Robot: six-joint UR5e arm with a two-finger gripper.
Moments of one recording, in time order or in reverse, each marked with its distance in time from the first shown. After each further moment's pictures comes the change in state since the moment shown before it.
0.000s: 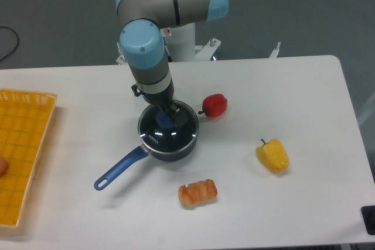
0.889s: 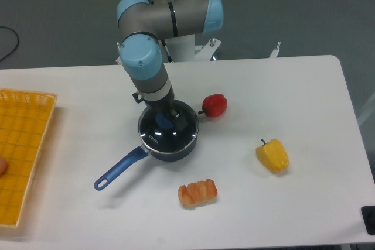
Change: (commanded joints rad) arm 0.000 -0.025 -0.015 0.098 0.005 0.000
